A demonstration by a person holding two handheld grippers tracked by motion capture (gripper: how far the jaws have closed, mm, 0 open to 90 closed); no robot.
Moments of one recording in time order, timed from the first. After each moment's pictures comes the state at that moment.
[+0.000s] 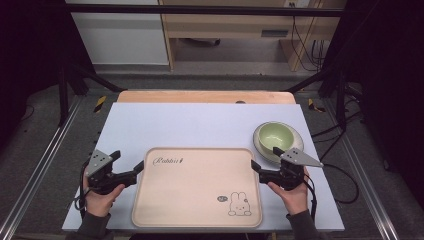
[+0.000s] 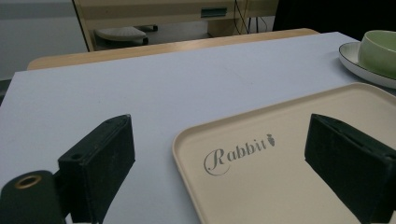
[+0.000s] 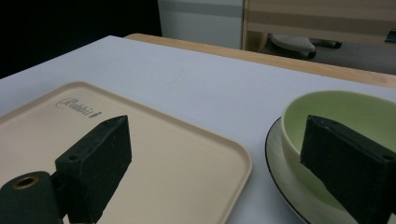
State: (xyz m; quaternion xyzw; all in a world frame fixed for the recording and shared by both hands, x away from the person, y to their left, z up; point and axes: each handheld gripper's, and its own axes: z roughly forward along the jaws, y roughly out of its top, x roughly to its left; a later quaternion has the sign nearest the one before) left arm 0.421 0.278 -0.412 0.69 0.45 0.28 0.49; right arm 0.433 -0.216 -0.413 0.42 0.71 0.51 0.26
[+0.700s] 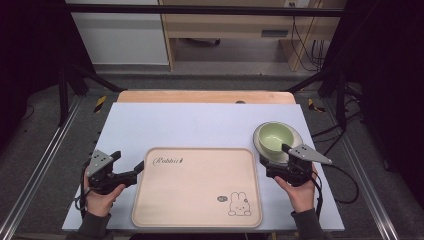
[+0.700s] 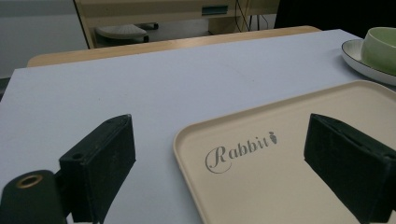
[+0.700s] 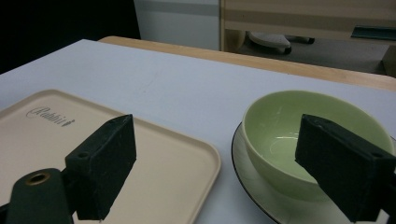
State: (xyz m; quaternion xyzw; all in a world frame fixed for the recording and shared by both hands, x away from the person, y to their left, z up) left arm 0.422 0.278 -0.415 0.70 0.45 0.28 0.48; right arm 0.436 -0.231 -0.401 0.45 0.69 0.50 0.27
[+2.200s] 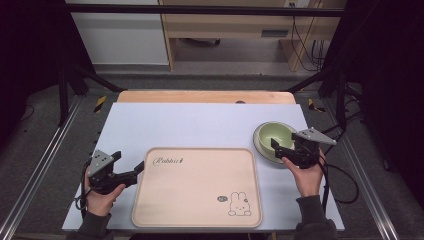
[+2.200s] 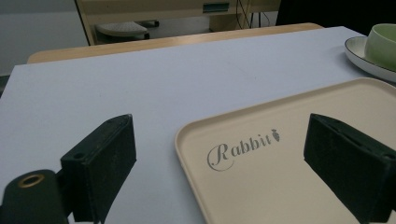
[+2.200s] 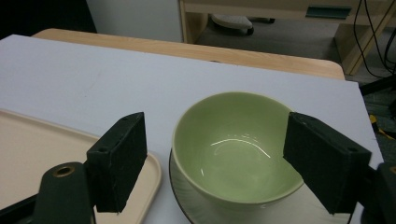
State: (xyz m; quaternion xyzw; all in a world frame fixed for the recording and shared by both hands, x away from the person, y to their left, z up) left arm 0.424 0.279 -0.417 0.69 0.46 0.28 0.48; right arm 0.476 -0.253 -0.389 0.51 0.68 0.44 0.30
